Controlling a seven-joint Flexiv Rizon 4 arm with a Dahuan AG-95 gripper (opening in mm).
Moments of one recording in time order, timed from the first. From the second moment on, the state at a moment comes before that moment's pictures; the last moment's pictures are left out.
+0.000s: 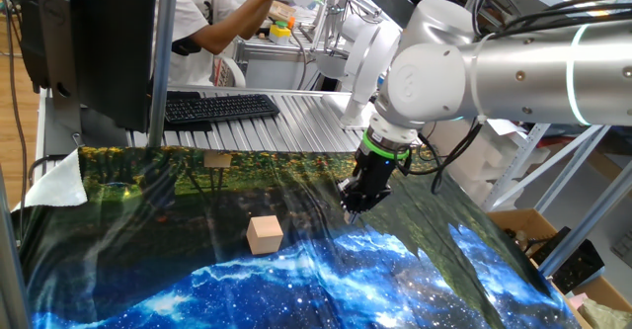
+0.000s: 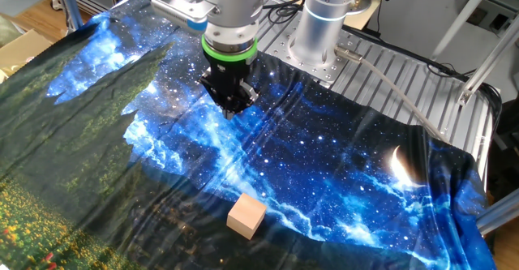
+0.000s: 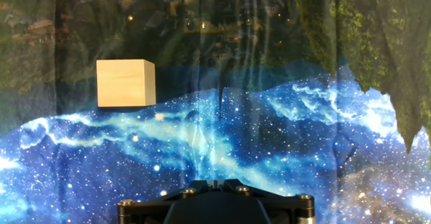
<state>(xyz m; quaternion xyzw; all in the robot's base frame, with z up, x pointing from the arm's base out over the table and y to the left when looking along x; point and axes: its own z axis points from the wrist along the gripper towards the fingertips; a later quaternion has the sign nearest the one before) 0.505 -0.007 0.173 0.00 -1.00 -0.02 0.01</state>
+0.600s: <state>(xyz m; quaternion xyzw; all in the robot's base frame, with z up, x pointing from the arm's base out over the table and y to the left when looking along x) 0.504 -0.004 0.168 0.00 -1.00 -0.01 0.00</state>
